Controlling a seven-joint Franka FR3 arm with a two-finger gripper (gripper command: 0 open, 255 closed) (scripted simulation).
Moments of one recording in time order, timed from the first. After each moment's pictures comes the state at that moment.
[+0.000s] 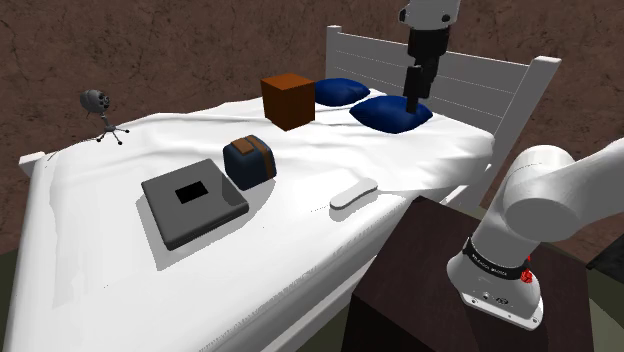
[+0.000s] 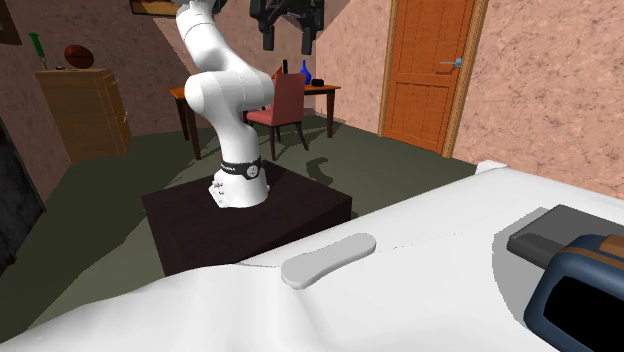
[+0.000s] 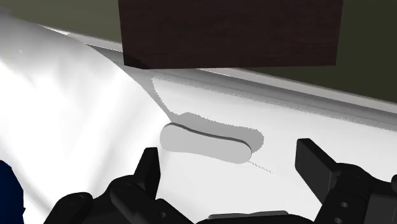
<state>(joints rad) 0.00 -0.80 -0.03 -2.36 -0.09 1.48 -0.06</state>
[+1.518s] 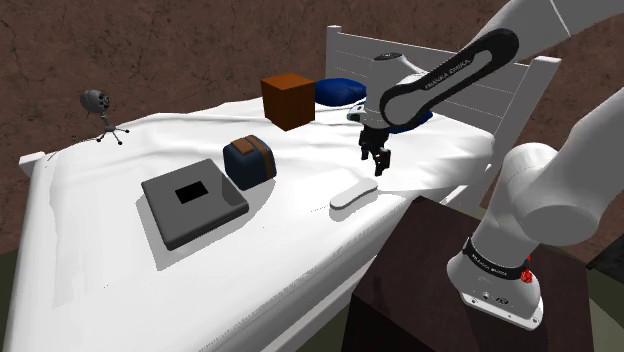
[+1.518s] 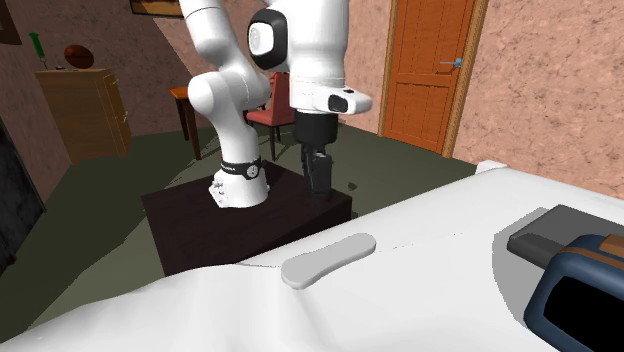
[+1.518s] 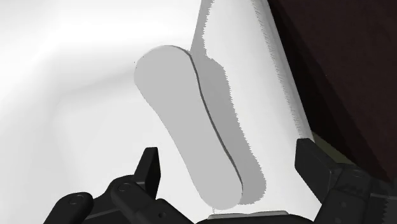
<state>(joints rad) 0.24 -0.35 -0.42 -2.69 -0.25 2.35 -0.94</state>
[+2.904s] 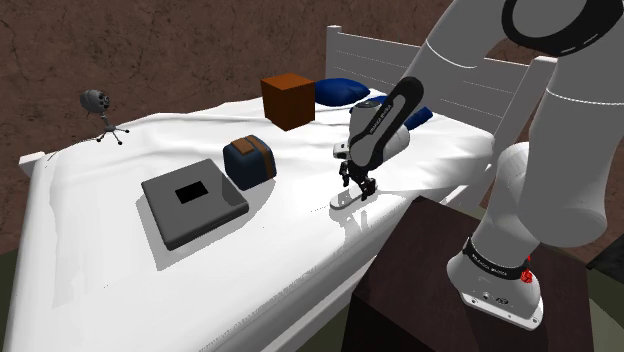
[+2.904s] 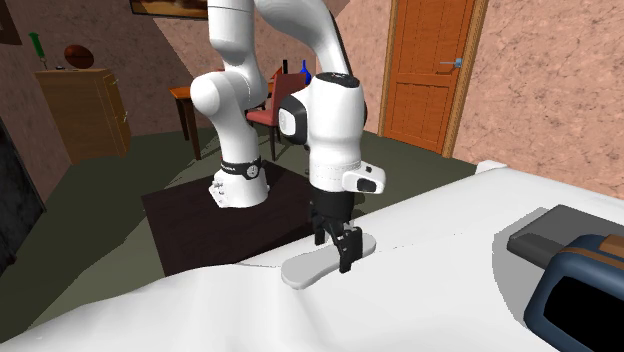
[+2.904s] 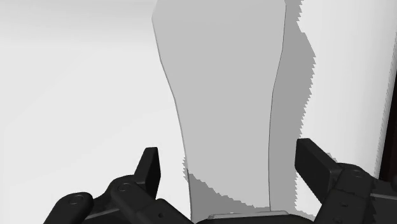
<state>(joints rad) 0.37 0.12 -0.47 -2.65 0.11 2.77 -1.50</state>
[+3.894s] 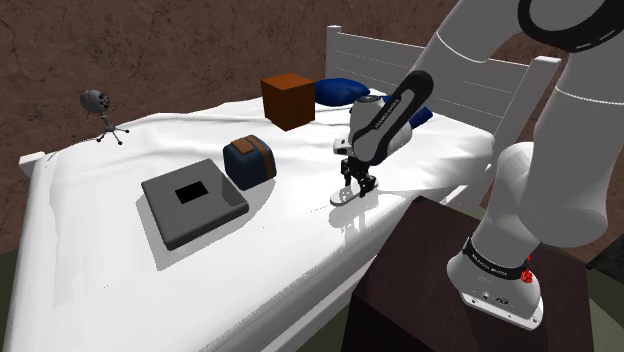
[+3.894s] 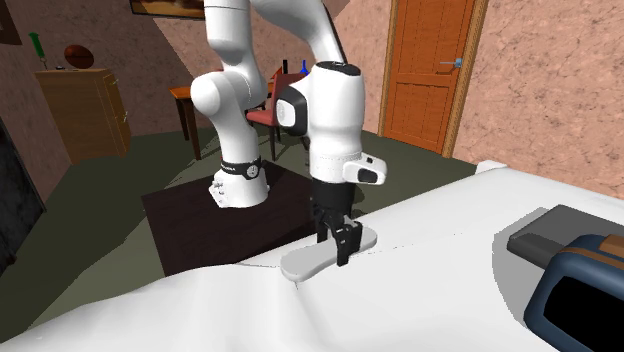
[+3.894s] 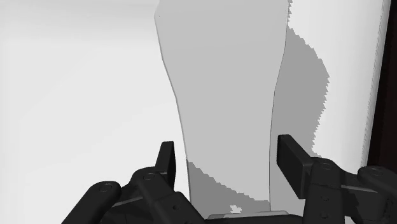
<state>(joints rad) 0.38 0.07 -0.49 -2.65 0.04 2.73 -1.45</state>
